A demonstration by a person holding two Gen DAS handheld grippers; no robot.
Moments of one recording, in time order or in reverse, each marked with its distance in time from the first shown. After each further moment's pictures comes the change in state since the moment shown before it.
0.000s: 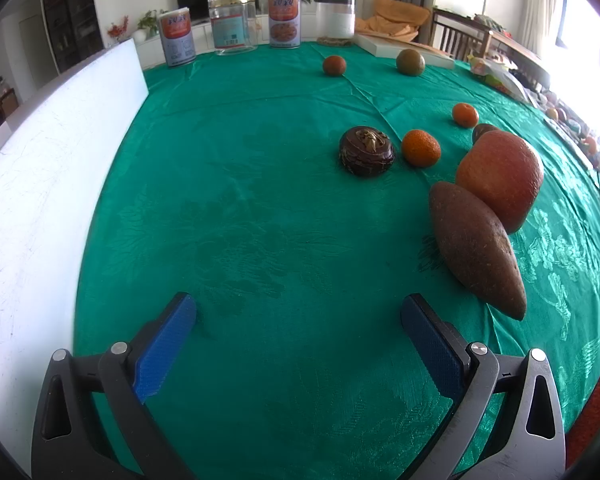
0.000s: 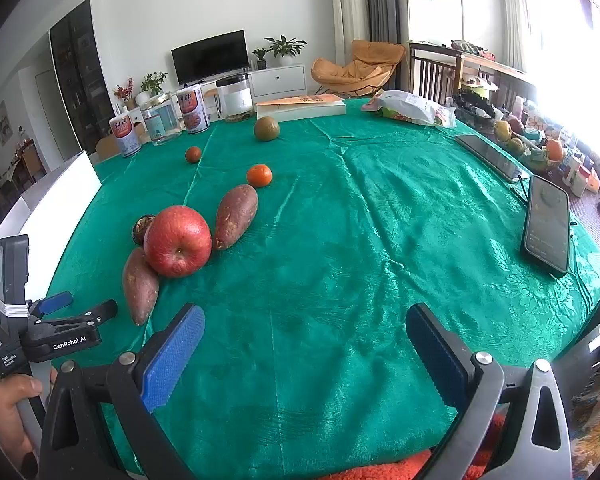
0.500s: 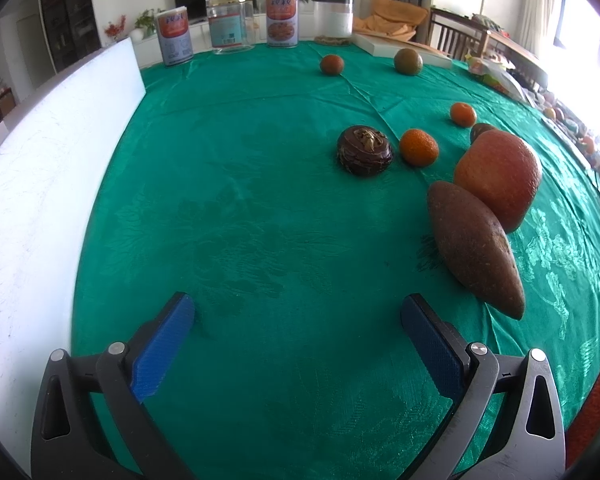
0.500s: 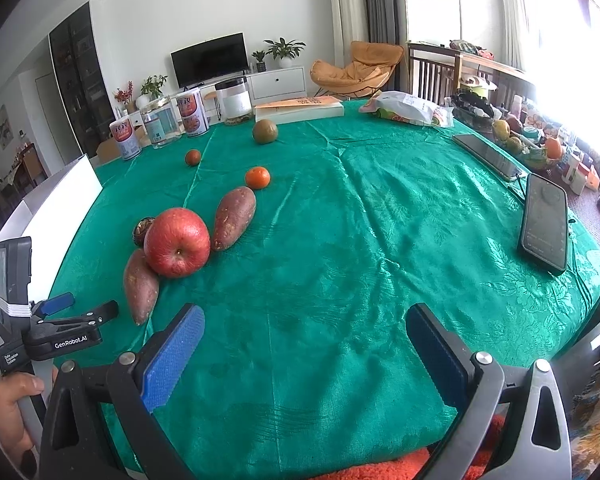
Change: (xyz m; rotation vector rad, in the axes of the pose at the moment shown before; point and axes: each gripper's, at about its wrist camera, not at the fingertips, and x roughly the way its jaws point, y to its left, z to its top) left arm 0.001 0.001 0.001 0.003 0.004 -0.013; right arm -0.002 -0.006 -0.001 0.016 -0.002 0.011
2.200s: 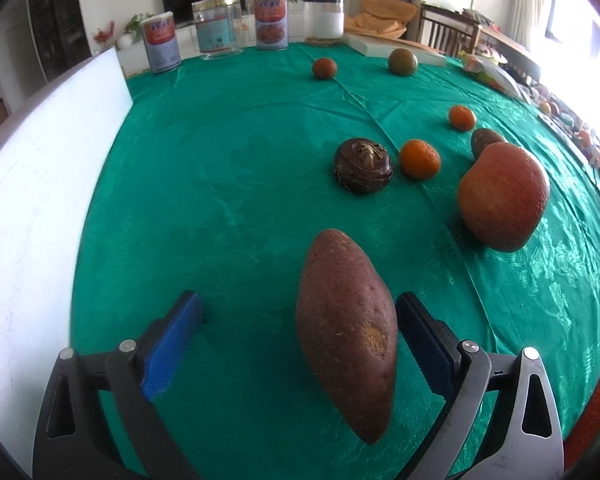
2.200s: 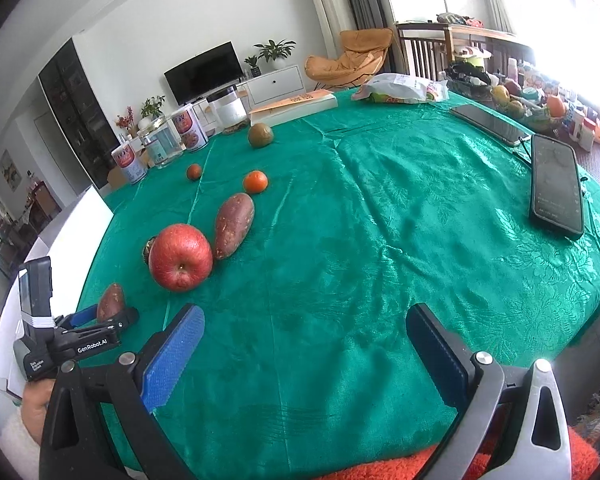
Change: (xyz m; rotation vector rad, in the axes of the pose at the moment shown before) left arm 0.008 0.001 0.015 0.035 0.001 -0.015; right arm 0.013 -0.033 0.000 0.174 0.044 0.123
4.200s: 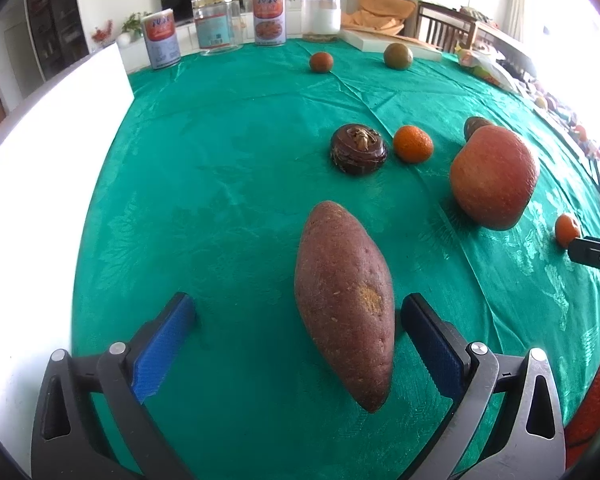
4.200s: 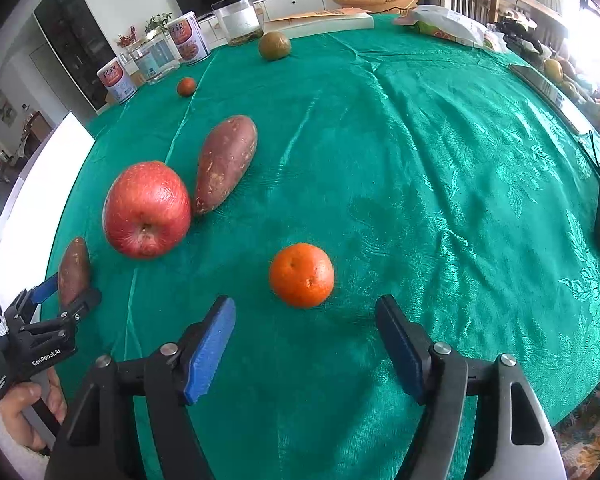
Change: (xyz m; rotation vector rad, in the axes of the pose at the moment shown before) left arm -0.008 -0.002 -0.012 0.008 0.009 -0.005; right arm 0.078 0.027 0.015 -0.147 0.263 -0.054
